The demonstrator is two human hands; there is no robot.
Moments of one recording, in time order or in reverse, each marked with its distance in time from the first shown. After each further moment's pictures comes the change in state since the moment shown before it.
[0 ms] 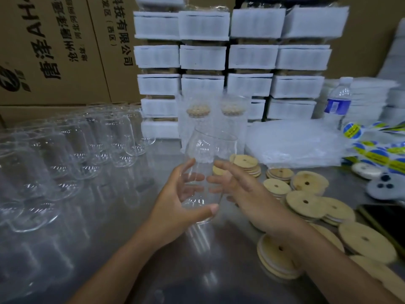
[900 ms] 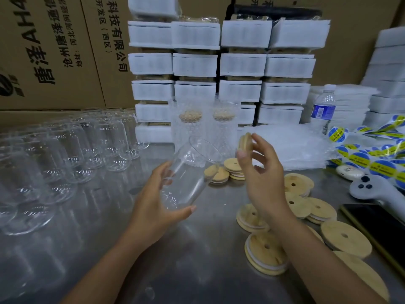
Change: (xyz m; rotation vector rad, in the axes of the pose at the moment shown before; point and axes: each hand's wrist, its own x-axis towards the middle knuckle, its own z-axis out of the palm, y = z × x) left_hand -0.004 0.007 -0.011 0.417 0.145 0.096; right_hand 0.006 -0.001 -0.031 -0.089 0.632 -0.213
